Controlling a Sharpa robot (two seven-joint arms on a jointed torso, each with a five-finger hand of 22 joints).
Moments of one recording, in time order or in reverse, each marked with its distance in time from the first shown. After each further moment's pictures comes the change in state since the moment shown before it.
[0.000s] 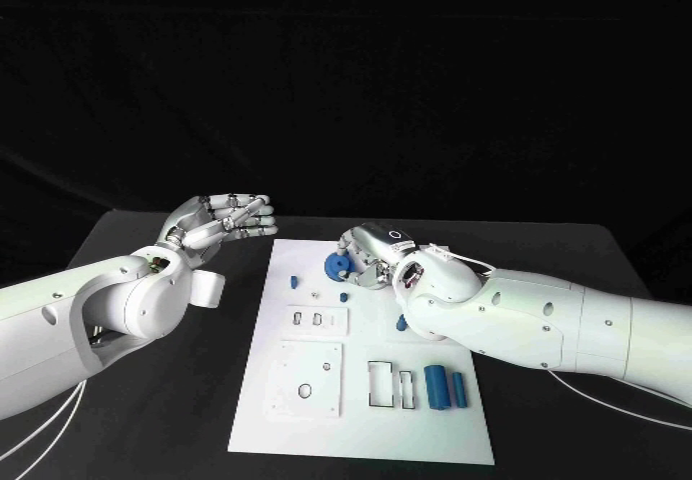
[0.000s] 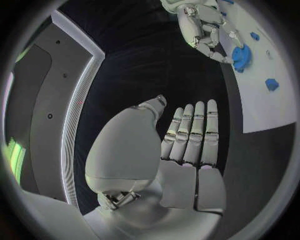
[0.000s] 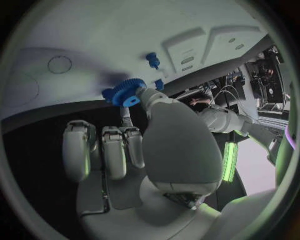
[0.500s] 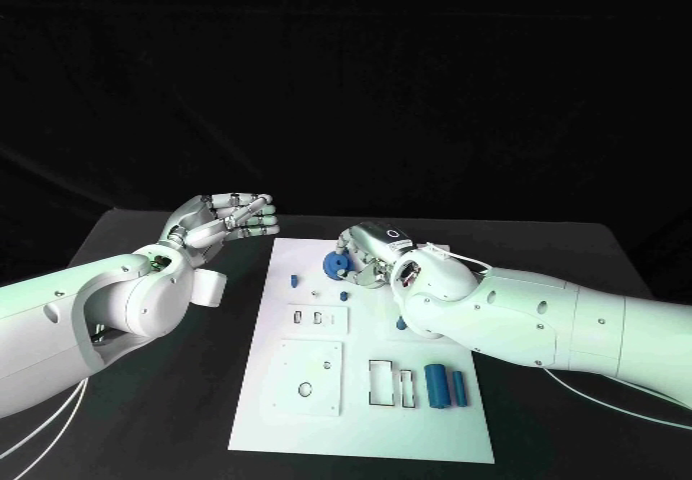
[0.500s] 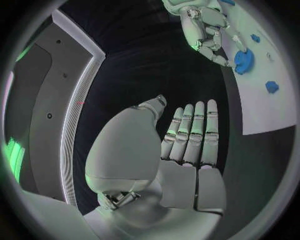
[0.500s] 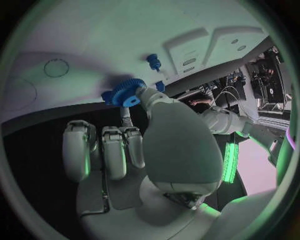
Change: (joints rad) left arm 0.000 0.002 0.000 0.000 0.000 0.008 -0.006; left_hand 0.000 0.000 0.000 0.000 0.000 0.000 0.000 0.000 0.000 0.000 0.000 0.000 0.000 0.000 0.000 0.000 0.000 0.000 0.000 0.000 0.000 0.000; right arm -0.004 0.020 0.002 -0.025 -0.001 0.003 0.000; right_hand -0.005 -0.005 0.007 -0.007 -0.003 0.001 -0.001 0.000 0.005 0.000 0.000 0.000 0.000 0.000 0.000 0.000 0.000 0.000 0.000 0.000 0.000 0.001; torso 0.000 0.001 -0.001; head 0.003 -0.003
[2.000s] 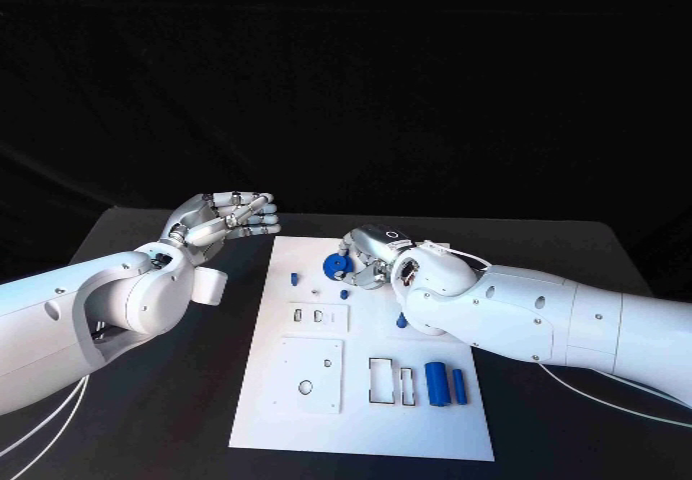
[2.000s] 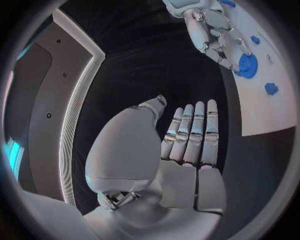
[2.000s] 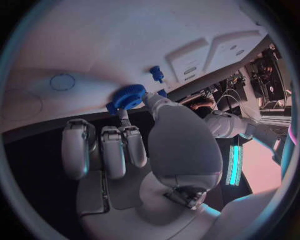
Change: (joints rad) left arm 0.000 -0.002 0.000 0.000 0.000 0.007 -0.008; left_hand 0.000 0.000 0.000 0.000 0.000 0.000 0.000 0.000 -0.001 -0.004 -0.004 0.000 0.000 0.000 0.000 0.000 0.000 0.000 0.000 0.000 0.000 0.000; right arm 0.000 0.009 -0.001 -0.028 0.034 0.093 -0.001; right_hand -0.172 0.017 -0.027 0.029 -0.036 -0.058 0.033 -0.128 -0.004 -0.002 0.023 -0.028 0.001 0.000 0.022 0.000 0.000 0.000 -0.011 0.018 -0.016 -0.001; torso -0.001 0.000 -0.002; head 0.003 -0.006
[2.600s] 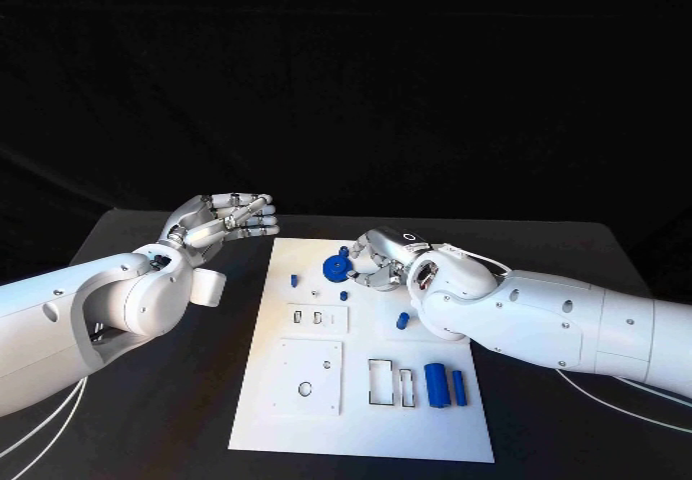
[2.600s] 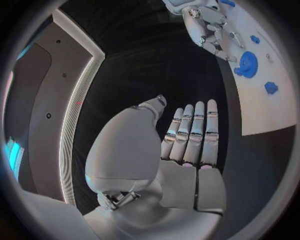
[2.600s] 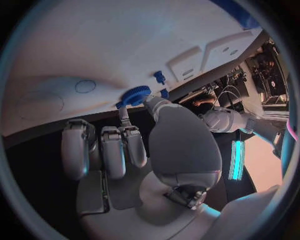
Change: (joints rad) left arm 0.000 -0.003 0.000 -0.001 0.000 0.000 -0.001; left_hand 0.000 0.000 0.000 0.000 0.000 -0.004 -0.004 -0.004 0.000 -0.004 0.004 0.000 0.000 0.000 0.000 0.000 0.000 0.000 0.000 0.000 0.000 0.000; right arm 0.002 -0.097 0.001 0.089 0.030 -0.044 0.000; right_hand -0.009 0.010 0.023 -0.018 0.069 0.009 -0.002 -0.010 -0.001 0.000 0.000 0.000 0.000 0.000 0.000 0.000 0.000 0.000 0.004 0.004 0.000 0.000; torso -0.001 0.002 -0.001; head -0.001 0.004
